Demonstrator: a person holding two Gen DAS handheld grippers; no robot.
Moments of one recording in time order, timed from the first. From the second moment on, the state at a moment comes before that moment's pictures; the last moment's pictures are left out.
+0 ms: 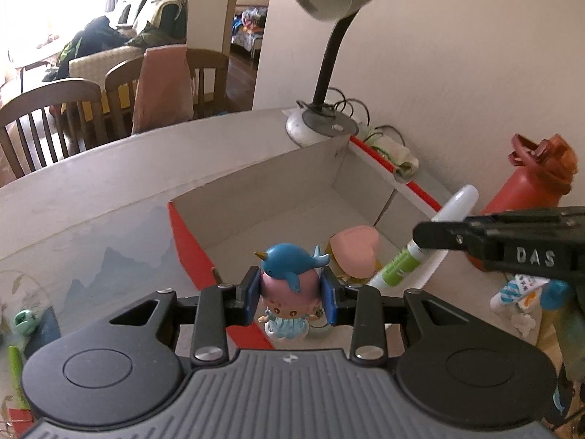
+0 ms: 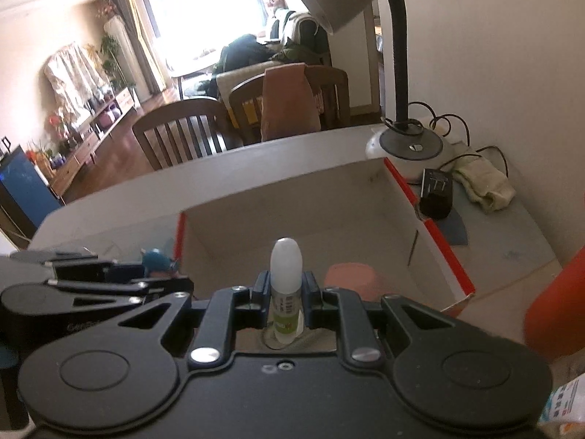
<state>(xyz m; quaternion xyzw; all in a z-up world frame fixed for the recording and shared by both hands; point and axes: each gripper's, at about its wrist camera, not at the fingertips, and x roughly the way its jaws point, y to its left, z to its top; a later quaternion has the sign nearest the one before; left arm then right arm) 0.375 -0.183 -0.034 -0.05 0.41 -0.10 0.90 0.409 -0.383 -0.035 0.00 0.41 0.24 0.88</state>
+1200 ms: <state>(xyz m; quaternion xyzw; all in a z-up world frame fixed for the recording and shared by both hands) 0.479 -0.231 -0.128 0.00 0.55 -0.07 0.83 0.500 -0.373 -0.113 -0.03 0.49 0.23 0.84</state>
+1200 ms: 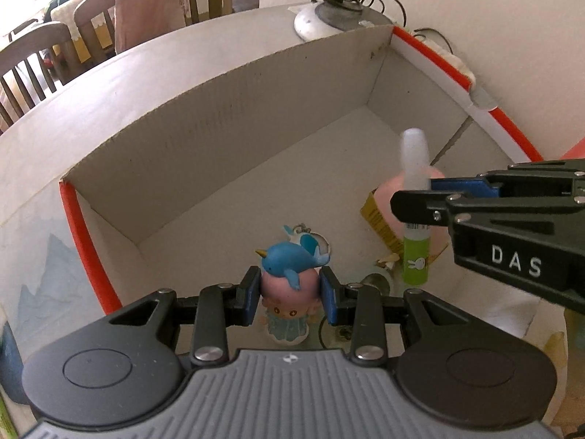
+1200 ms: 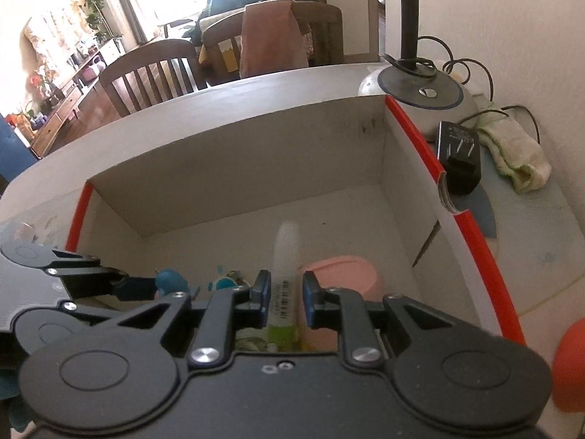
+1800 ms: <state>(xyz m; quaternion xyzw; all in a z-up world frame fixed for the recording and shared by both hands) 0.464 -0.234 -0.115 0.00 0.54 -0.07 0.84 0.482 -0.385 -0.096 0.00 0.48 0.23 0.85</state>
